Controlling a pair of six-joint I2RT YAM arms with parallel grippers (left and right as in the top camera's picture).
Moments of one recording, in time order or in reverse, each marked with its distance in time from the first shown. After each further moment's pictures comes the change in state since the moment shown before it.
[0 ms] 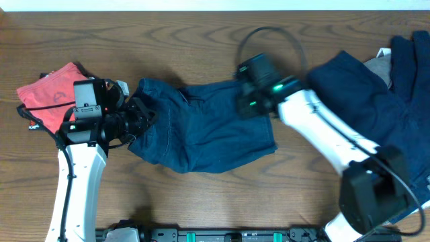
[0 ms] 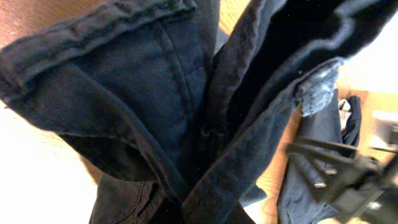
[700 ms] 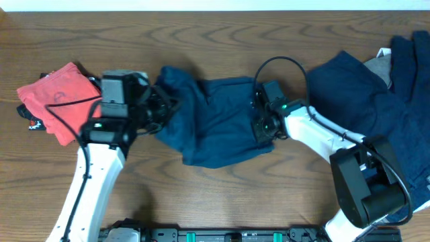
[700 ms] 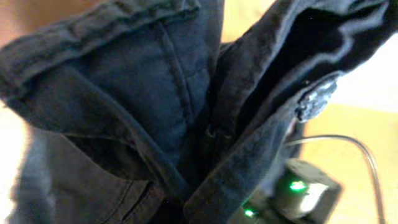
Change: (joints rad) left arm -0.244 0.000 0.001 0.248 -0.030 -0.411; right arm -0.018 0.035 -0.328 0.196 0.047 -0.003
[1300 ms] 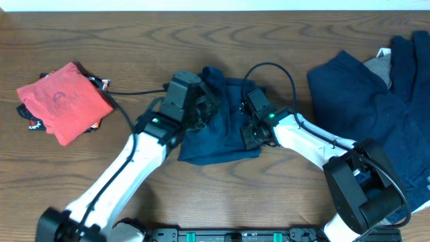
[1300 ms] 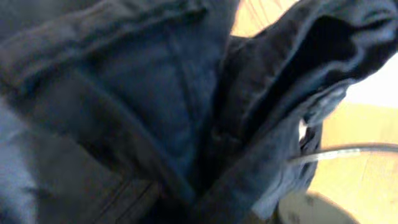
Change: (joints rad) left arm -0.342 0.174 0.002 0.225 -0.306 -0.217; right arm 0.097 -0.011 -0.005 -0.031 0.000 0.093
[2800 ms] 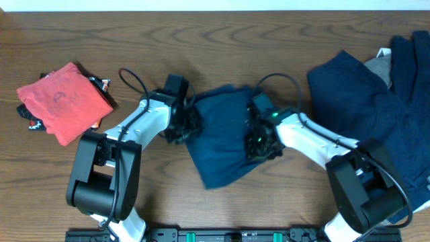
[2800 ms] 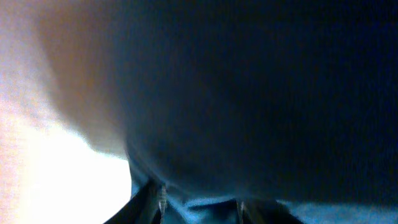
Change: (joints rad) left arm 0.184 0.401 0.062 -0.435 0.119 0.558; right arm -0.060 -0.006 -0.014 -0.130 -0.195 0.181
